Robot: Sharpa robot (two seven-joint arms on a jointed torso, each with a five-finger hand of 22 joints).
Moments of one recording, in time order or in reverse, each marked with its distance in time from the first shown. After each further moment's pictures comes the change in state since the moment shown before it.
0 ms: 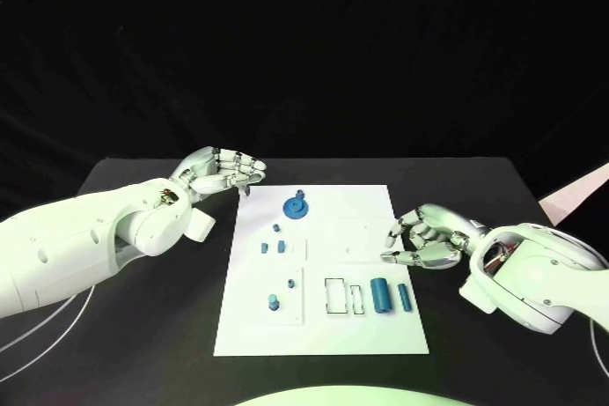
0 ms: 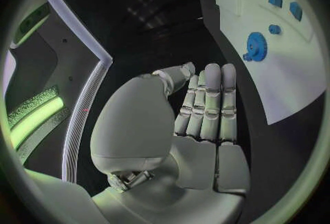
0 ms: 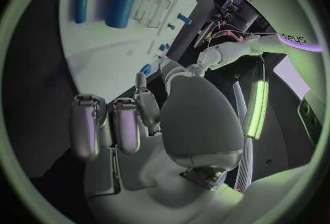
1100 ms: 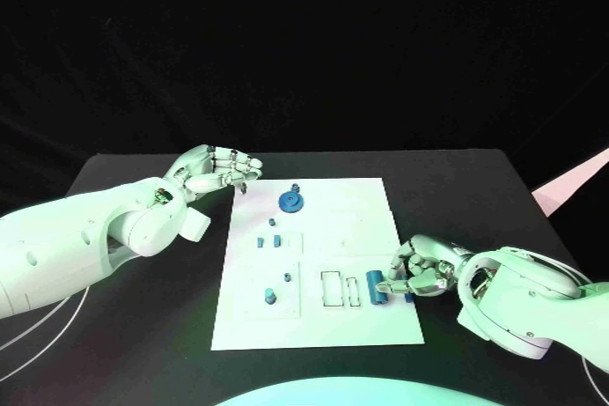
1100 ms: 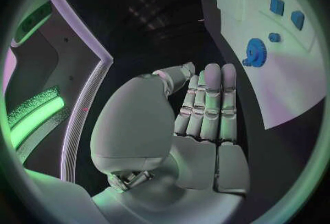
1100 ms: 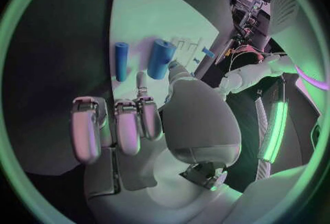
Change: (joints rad) left arm -0.010 -0.010 0.000 0.022 0.002 0.002 0.002; left_hand 0.000 0.000 0.000 0.000 0.000 0.000 0.000 0.000 0.000 0.000 0.000 0.000 0.000 0.000 0.000 0.000 0.000 0.000 0.000 0.000 0.000 -0.001; right arm -0.098 0.027 -0.024 0.025 -0.163 0.030 -0.221; right_hand -0.081 0.058 -0.184 0.006 0.039 0.018 -0.013 0.012 0.002 0.004 -0.002 0.044 0.008 0.000 0.000 0.030 0.000 0.000 -0.004 -0.004 0.010 0.001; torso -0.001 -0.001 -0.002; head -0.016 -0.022
